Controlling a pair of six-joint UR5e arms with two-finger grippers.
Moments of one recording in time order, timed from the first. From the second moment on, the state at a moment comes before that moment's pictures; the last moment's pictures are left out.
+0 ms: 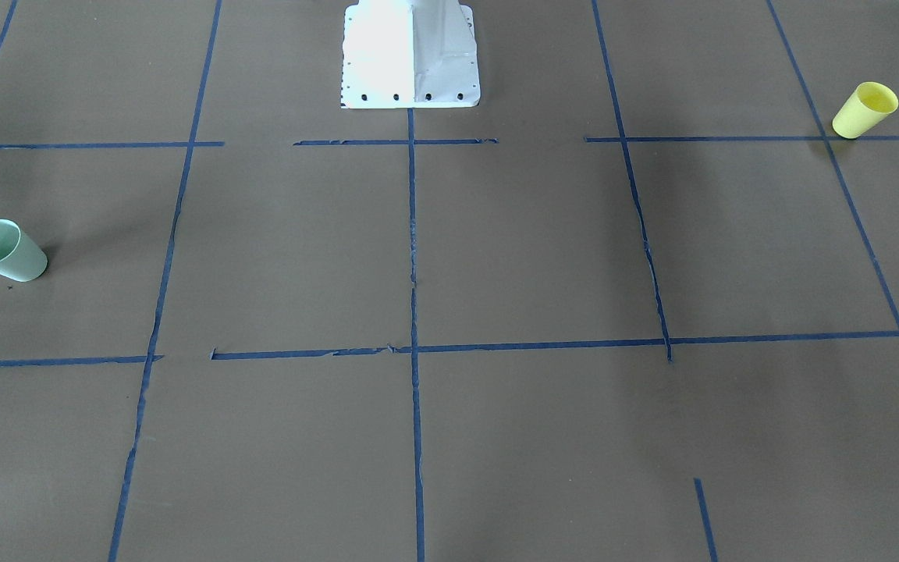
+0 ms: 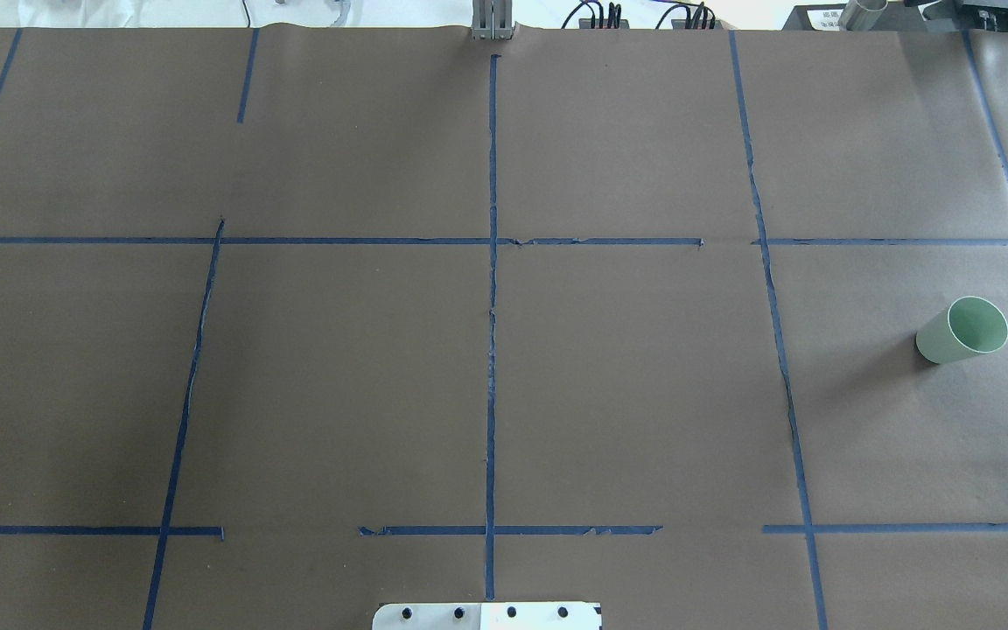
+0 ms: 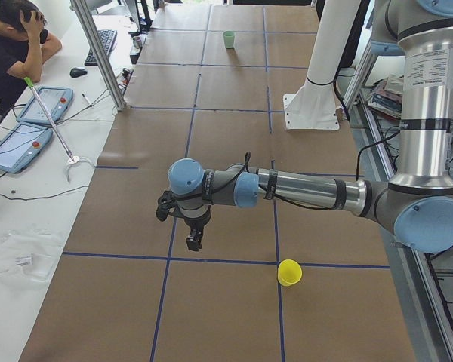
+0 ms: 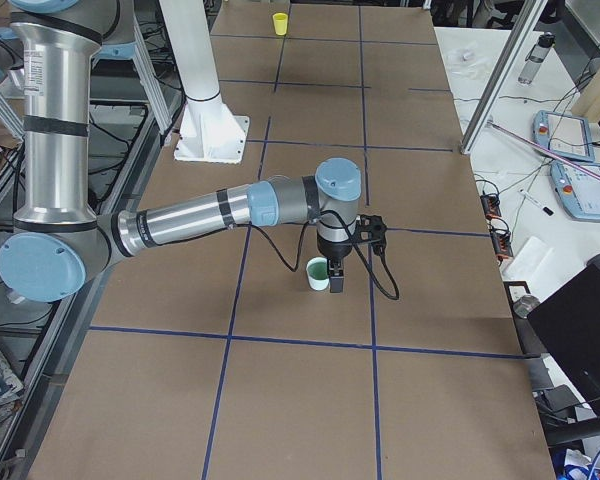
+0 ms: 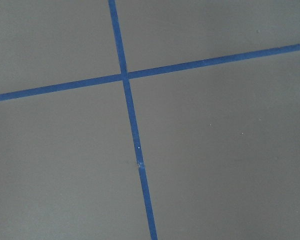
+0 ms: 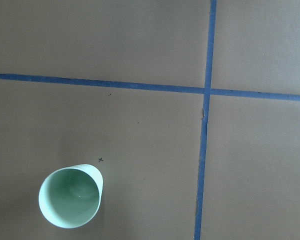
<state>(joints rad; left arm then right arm) -1.50 -1.53 -1.72 -1.50 -2.37 0.09 1.45 -1.67 1.94 -1.68 2.27 0.14</state>
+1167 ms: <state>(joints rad) -1.51 -1.50 -1.72 -1.59 -2.36 0.12 1.45 -1.71 1.94 -1.68 2.33 0.13</state>
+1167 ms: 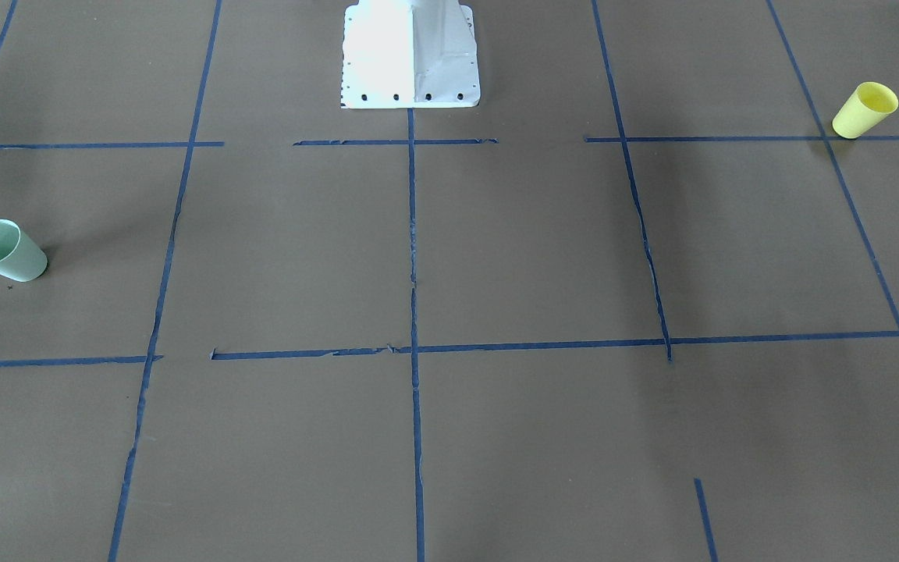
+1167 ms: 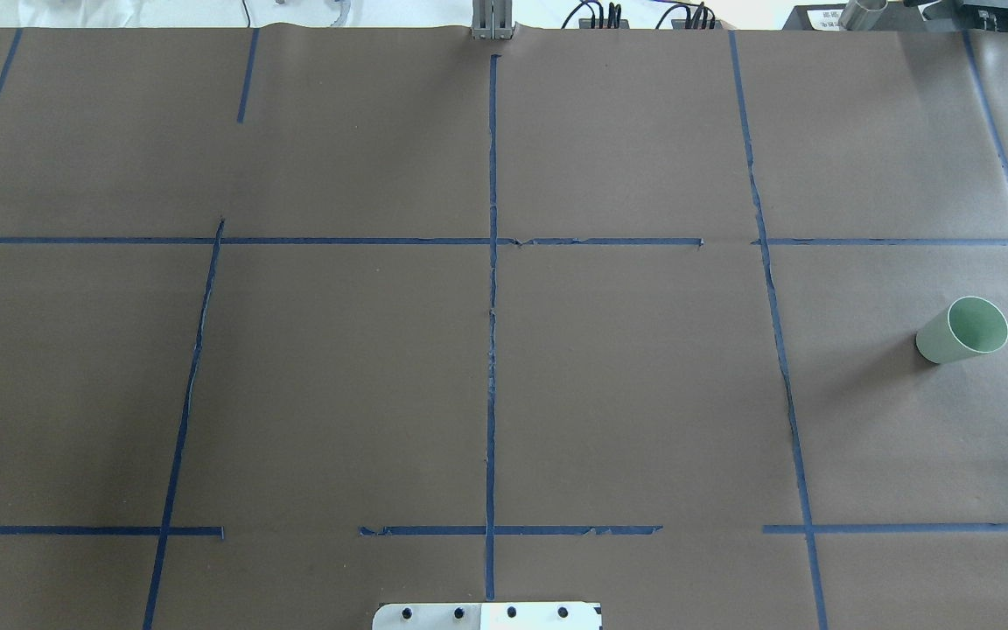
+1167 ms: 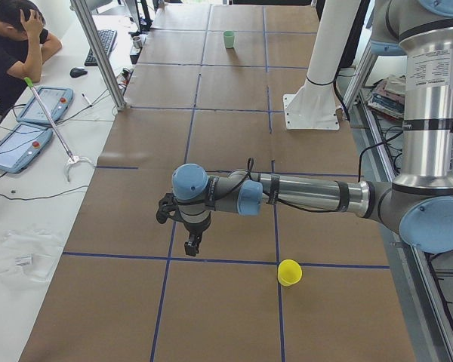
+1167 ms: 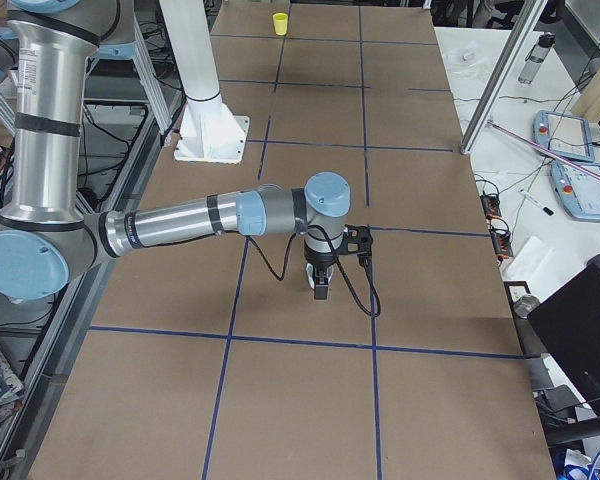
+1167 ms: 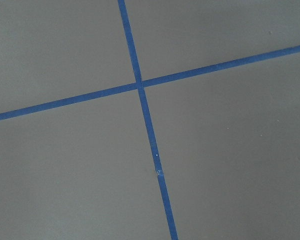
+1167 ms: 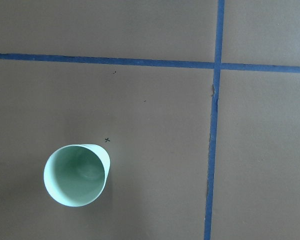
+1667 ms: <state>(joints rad) -1.51 -1.47 -1.76 -1.60 -2.36 0.09 1.45 -1.71 1.94 -1.68 2.34 0.13</state>
